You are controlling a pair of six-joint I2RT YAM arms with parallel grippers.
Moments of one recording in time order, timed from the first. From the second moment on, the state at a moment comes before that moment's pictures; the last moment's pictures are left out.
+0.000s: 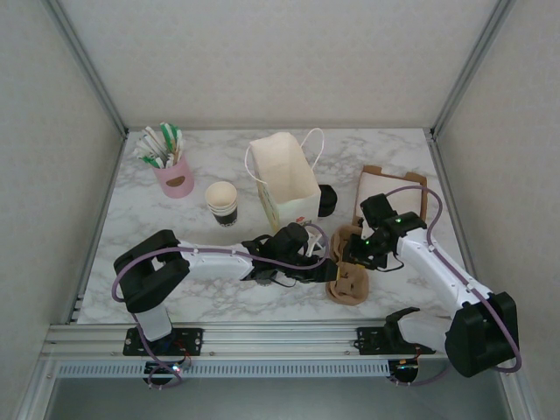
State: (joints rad) left arm -1.03 1.75 0.93 0.19 0.50 -1.03; right arm 0.38 1.17 0.84 -1.02 -0.26 0.53
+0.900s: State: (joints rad) left arm -0.94 1.26 0.89 -0.01 0.26 -0.87; right arm 0.41 1.29 0.91 -1.05 -0.19 0.53
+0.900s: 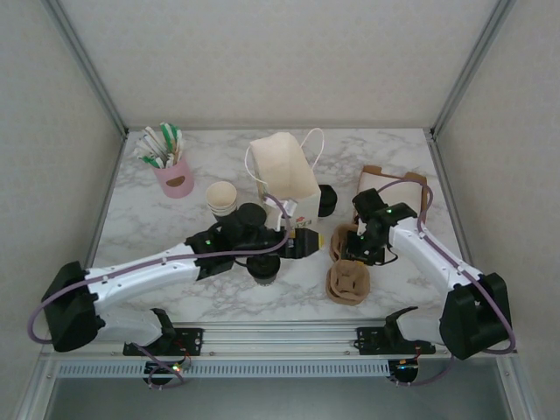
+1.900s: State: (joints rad) left arm -0.77 1.11 0.76 -0.06 0.23 -0.84; right arm 0.49 1.40 0.98 -1.07 -0.11 0.53
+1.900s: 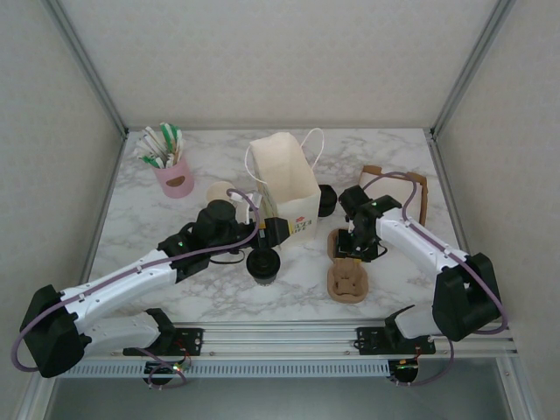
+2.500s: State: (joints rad) left arm -0.76 1.11 0.74 -0.06 0.25 -0.84; right arm 0.52 1.47 0.98 -1.08 -0.07 0.52
